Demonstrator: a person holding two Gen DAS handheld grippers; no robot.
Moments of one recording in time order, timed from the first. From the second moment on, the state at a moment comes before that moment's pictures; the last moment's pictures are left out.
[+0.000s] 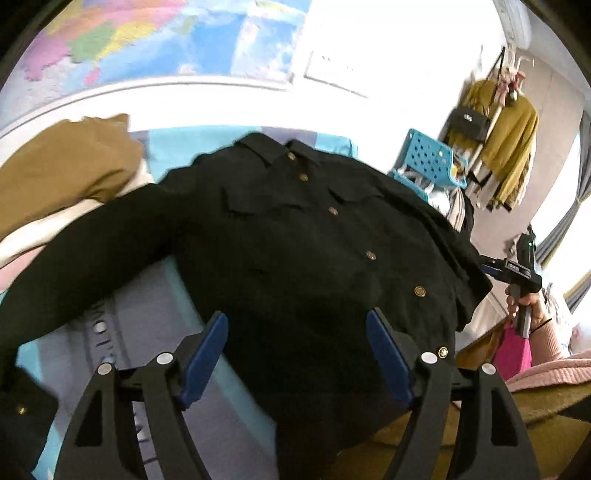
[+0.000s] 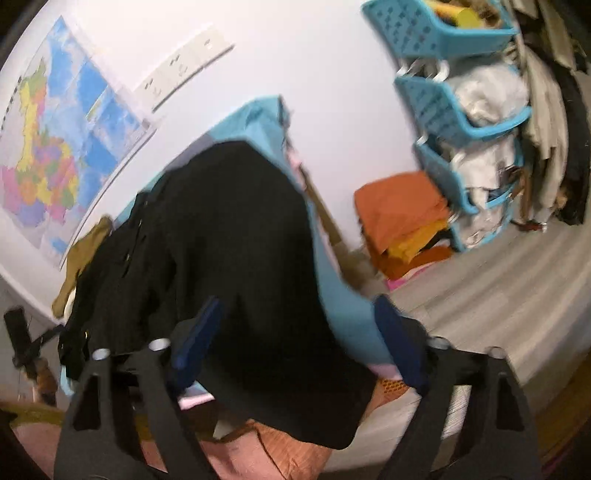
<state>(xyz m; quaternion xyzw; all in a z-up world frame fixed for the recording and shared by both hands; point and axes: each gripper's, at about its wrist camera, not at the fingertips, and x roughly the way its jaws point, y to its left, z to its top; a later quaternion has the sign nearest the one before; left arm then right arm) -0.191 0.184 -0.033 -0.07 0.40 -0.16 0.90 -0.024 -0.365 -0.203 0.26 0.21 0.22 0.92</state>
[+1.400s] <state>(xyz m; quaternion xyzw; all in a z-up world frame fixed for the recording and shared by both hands) -0.101 0.122 -0.018 -0.04 0.38 -0.29 0.88 -0.096 -0.286 0.052 0.01 0.09 0.28 0.96</state>
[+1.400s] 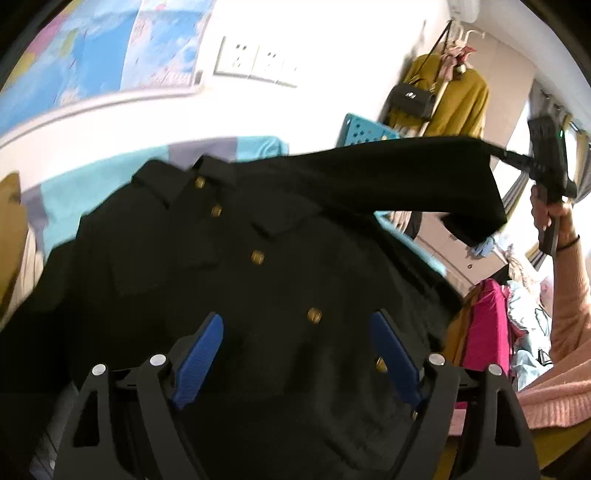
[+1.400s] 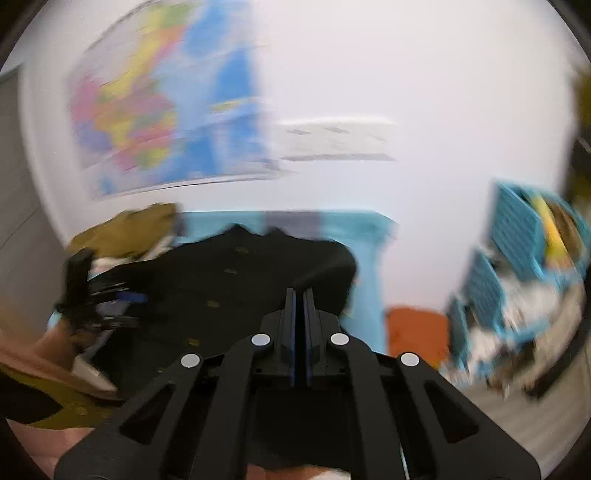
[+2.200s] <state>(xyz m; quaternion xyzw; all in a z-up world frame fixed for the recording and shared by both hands) -0.066 0.078 -0.039 -0.01 0.43 -0.31 0.85 0.113 -0.194 -0.036 0.08 0.25 0.27 0.93</state>
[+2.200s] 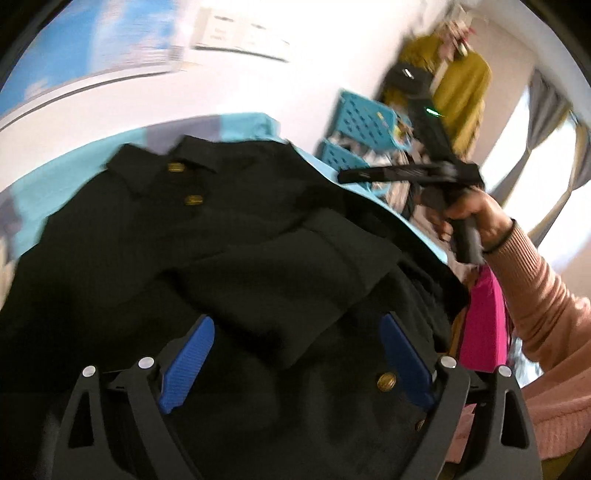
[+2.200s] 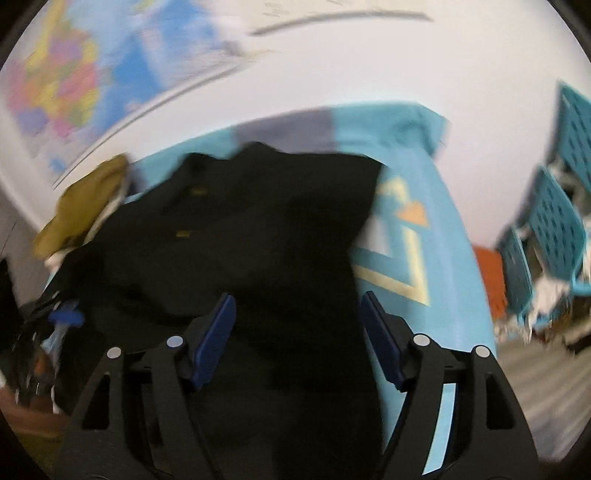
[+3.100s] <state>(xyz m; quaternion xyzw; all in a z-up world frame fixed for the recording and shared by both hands) -0.058 0.220 -0.069 -0.18 0.44 -0.13 0.87 0.151 -0.245 -0.067 0.19 0.24 0.33 0.89</state>
